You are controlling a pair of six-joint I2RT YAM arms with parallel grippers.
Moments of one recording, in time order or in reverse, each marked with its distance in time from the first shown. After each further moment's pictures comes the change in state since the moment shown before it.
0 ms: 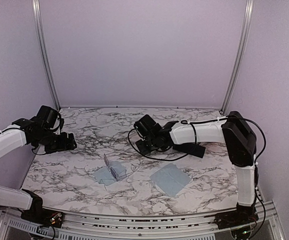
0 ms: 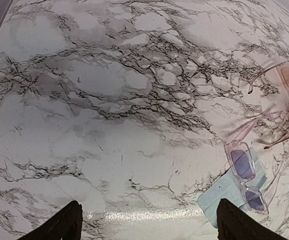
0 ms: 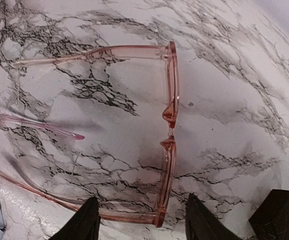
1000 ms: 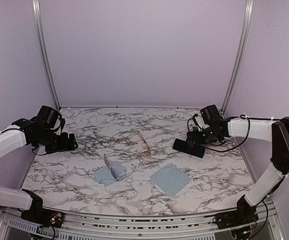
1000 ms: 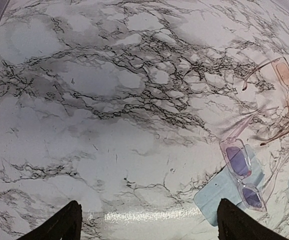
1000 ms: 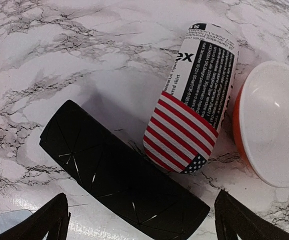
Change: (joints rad) left arm -0.021 -0.008 0.000 0.000 0.001 0.000; right arm -0.528 -0.504 -0.531 0.030 -0.282 -0.093
